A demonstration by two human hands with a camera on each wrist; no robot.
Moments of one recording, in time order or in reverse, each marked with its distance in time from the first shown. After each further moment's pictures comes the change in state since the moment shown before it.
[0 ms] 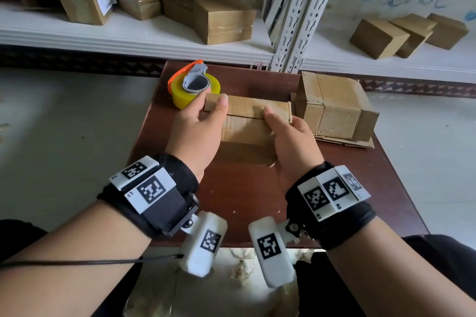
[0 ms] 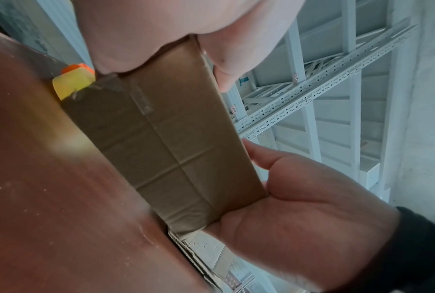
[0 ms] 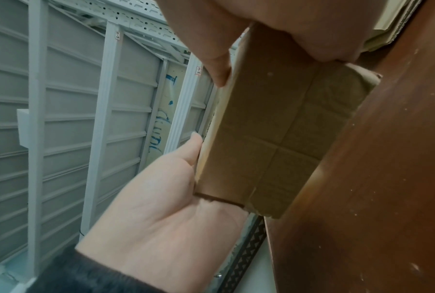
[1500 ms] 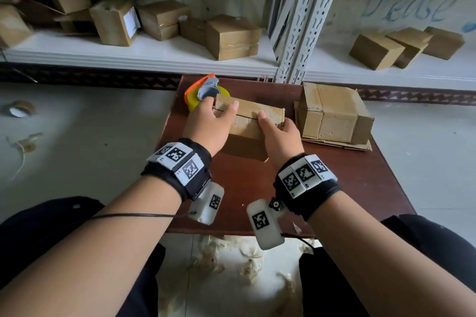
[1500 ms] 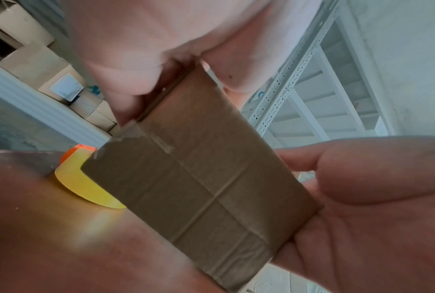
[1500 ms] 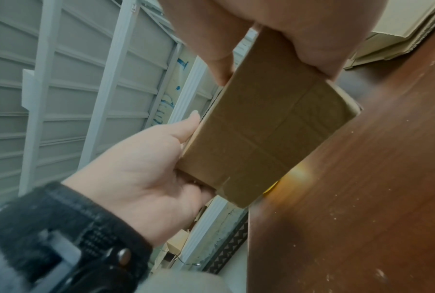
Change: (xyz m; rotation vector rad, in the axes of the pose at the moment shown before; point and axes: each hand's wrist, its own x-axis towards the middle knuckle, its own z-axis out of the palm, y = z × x) left_hand 0.005 0.022 -0.015 0.518 0.003 0.177; right_hand -0.005 -0.004 0.004 -0.289 0.007 -0.146
